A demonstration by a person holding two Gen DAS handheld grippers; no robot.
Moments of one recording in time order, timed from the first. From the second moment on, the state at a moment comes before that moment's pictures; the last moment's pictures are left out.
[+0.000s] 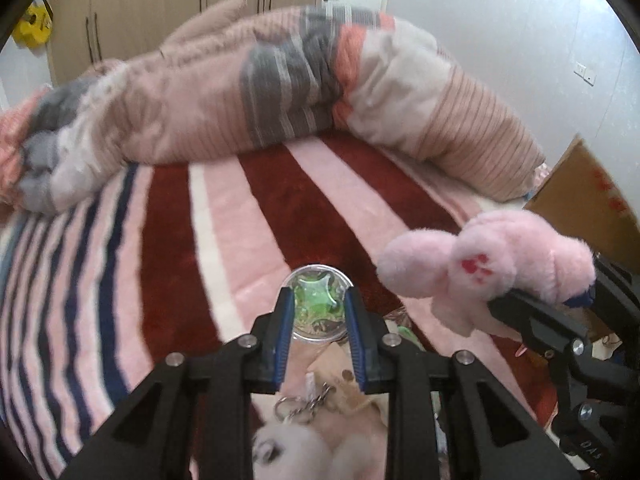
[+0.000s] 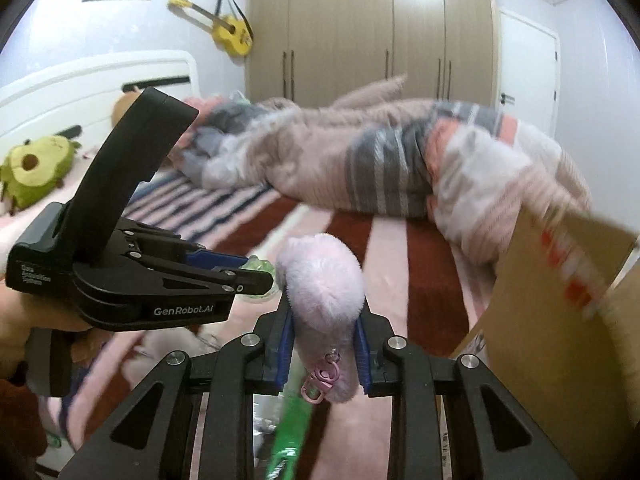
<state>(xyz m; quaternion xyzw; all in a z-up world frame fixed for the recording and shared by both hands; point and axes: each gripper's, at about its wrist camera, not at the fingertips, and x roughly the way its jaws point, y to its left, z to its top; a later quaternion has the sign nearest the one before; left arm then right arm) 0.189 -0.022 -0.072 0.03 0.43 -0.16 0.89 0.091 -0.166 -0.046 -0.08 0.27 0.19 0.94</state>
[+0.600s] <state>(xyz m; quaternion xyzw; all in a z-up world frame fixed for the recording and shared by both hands) 0.082 -0.097 0.078 0.07 0.33 -0.21 0.92 0.008 -0.256 0.067 -0.04 0.18 0.16 0.97</state>
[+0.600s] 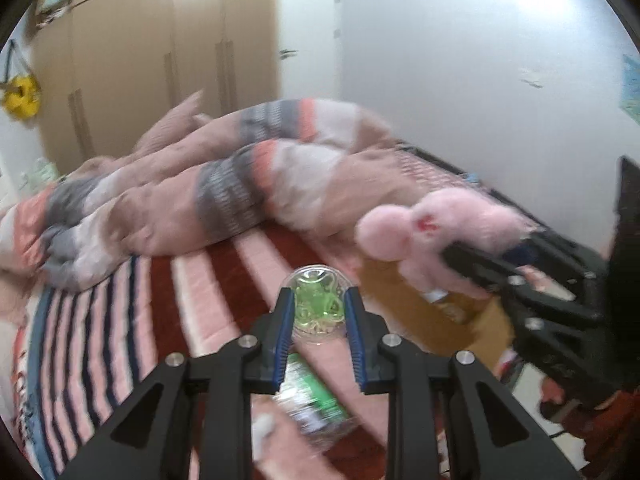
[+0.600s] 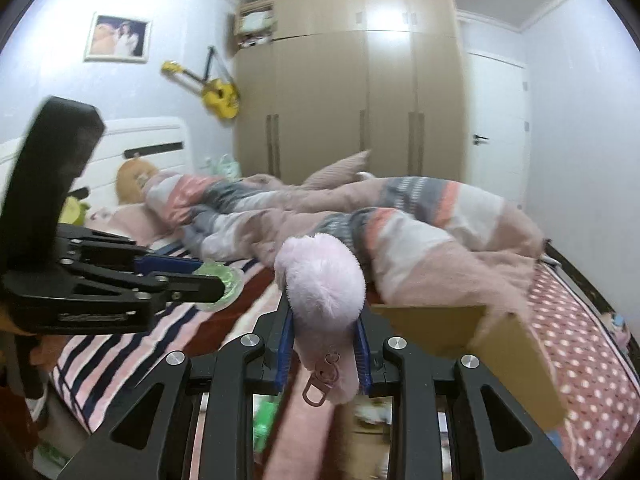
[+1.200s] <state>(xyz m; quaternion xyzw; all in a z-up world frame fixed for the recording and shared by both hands) 0.133 -0.234 0.043 0.10 0.39 -0.30 0.86 0.055 -0.349 0.019 -0.05 0.29 0.07 0.95</state>
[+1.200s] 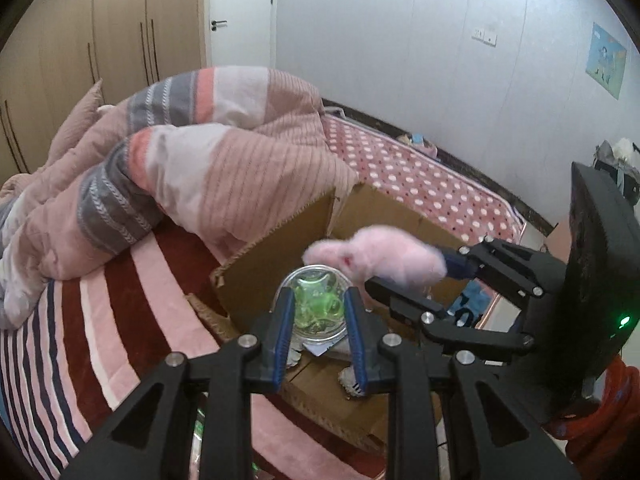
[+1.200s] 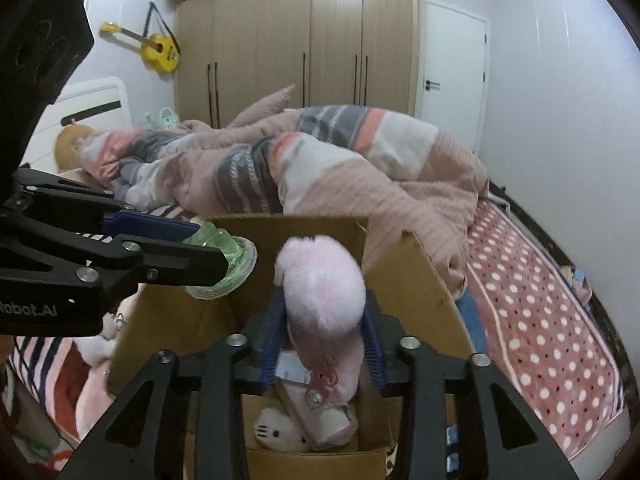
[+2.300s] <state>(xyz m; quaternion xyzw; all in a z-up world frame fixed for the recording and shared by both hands) 0.063 -0.033 0.066 0.06 0.32 -0.12 0.94 0.009 -0.216 0.045 -0.09 0.27 0.29 0.91</state>
